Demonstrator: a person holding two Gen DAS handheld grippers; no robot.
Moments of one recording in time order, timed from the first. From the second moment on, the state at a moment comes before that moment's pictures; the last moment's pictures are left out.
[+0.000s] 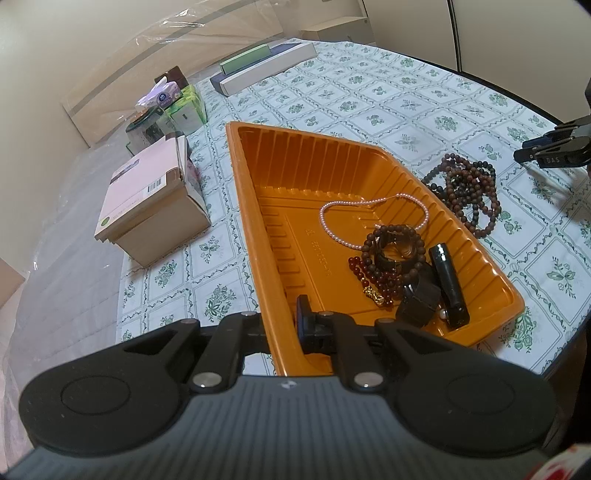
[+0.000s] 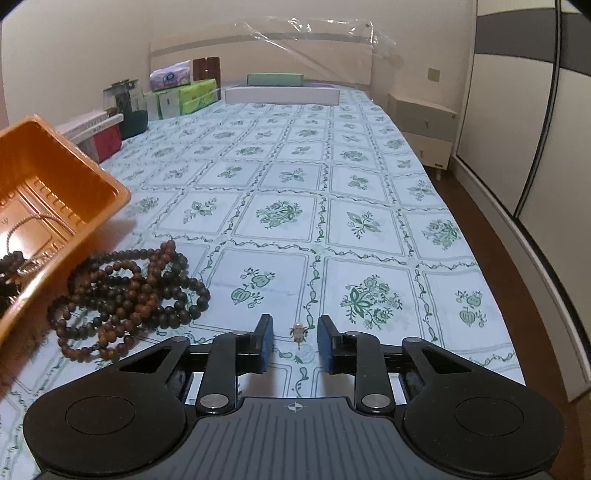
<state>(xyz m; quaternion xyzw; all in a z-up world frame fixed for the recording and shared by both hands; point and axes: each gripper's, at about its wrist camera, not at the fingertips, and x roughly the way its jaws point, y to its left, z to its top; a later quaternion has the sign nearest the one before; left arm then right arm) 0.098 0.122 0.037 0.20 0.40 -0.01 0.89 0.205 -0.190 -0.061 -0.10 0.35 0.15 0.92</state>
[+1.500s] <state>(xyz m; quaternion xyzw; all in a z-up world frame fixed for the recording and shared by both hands) 0.098 0.122 0.037 0.20 0.40 -0.01 0.89 0.104 -0.021 -0.015 -0.12 0.31 0.47 0.82</state>
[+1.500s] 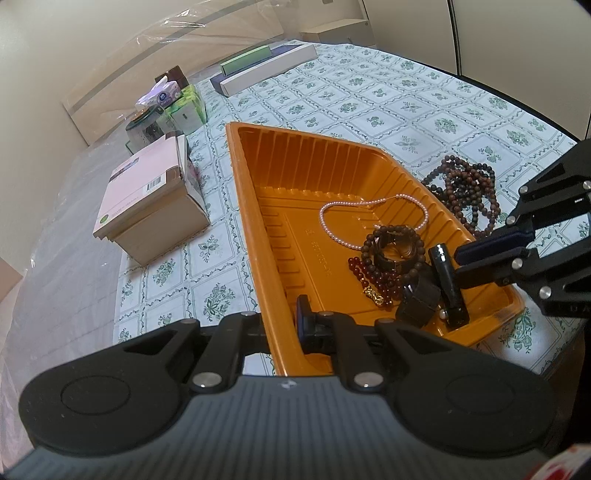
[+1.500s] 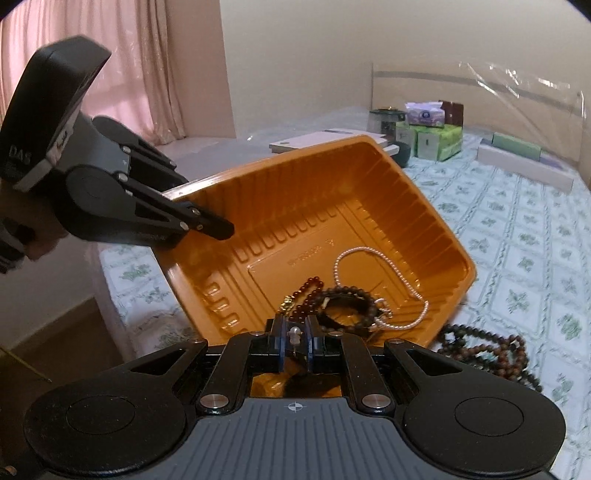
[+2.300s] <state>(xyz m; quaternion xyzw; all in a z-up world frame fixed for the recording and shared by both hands) 0.098 0.124 0.037 0.19 0.41 0.00 0.89 0.143 -0.163 -0.037 -0.04 0.36 0.22 0.91</state>
